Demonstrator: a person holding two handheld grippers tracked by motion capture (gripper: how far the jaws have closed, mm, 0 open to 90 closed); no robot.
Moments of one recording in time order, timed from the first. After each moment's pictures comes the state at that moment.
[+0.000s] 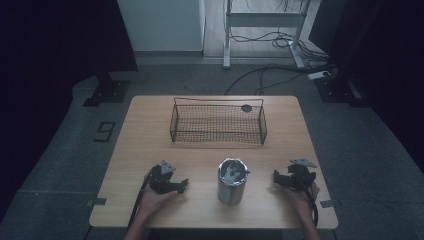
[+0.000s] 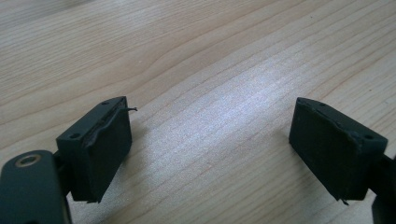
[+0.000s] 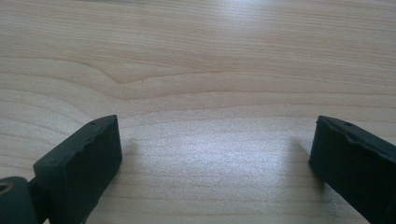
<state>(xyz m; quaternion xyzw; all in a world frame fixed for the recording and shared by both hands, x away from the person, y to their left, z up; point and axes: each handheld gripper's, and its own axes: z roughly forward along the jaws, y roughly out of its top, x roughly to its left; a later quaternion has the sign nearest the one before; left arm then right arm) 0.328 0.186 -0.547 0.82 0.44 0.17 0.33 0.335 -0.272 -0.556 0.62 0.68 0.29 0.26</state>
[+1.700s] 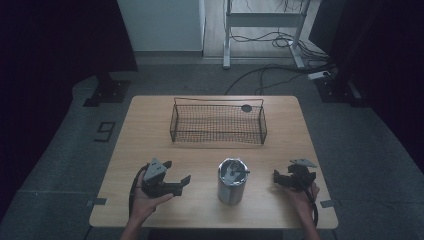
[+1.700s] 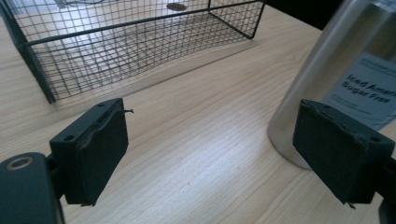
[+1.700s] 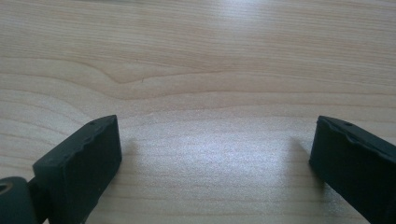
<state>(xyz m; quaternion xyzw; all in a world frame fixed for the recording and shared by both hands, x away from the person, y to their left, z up) 0.283 0.186 -0.466 0.77 0.38 0.17 0.47 0.335 -0.272 -0.556 0.62 0.68 0.29 0.26</state>
